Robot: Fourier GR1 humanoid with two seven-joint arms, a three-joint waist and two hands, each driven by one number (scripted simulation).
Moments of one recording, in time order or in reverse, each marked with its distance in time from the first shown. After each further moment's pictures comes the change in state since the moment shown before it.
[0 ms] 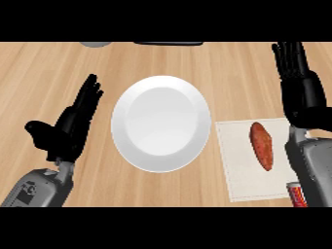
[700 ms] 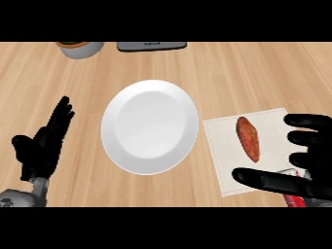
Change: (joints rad) left arm 0.161 0.097 0.070 0.077 -0.005 -0.025 -0.057; right arm 0.221 -0.008 0.113 -0.424 0.233 -0.036 -0.826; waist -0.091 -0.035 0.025
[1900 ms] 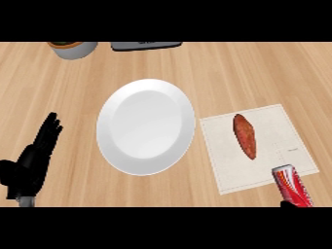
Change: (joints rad) left arm 0.122 0.021 0.051 0.048 0.035 -0.081 -0.164; right arm 0.559 0.184 -0.339 0.006 0.042 -0.103 -0.246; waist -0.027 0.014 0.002
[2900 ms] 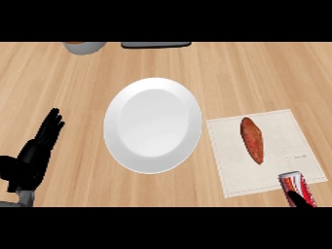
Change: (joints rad) left arm -0.043 0.004 0.014 0.058 0.006 -0.065 -0.038; right arm -0.015 0.073 -0.139 0.212 0.107 -0.157 -0.001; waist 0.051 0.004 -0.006
